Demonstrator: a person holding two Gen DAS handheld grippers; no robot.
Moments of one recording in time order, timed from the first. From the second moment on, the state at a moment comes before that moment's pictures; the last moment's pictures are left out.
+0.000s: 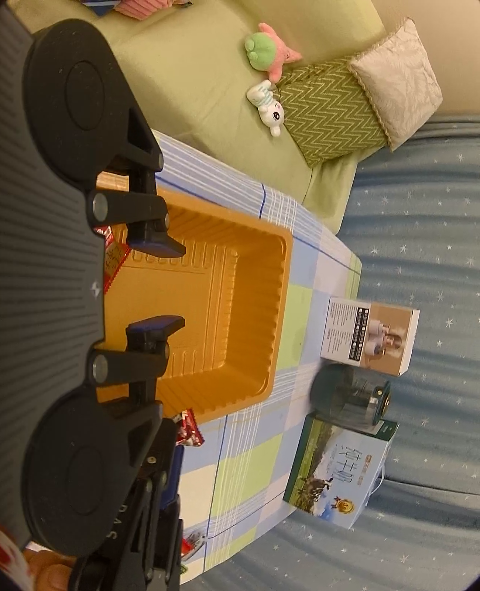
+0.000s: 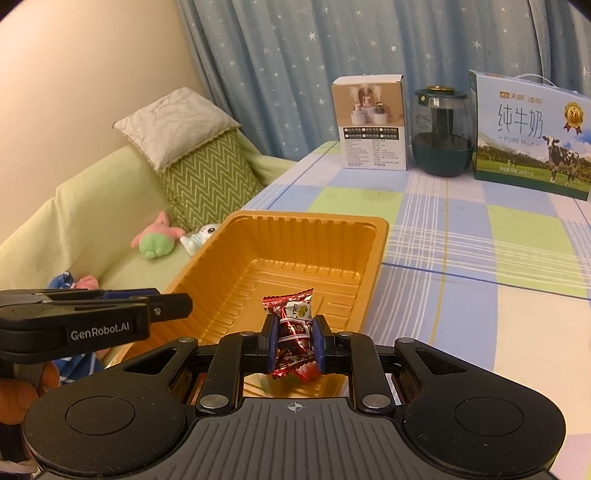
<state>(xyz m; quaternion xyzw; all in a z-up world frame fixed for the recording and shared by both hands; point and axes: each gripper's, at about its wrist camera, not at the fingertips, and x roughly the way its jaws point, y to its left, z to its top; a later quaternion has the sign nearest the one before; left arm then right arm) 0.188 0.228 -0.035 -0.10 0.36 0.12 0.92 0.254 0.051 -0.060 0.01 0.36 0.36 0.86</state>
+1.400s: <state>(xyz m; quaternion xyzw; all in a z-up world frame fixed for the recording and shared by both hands) 0.201 0.188 -0.024 -0.09 0.35 0.08 0.93 0.259 -0.001 -0.053 0.02 0.33 0.33 0.88</state>
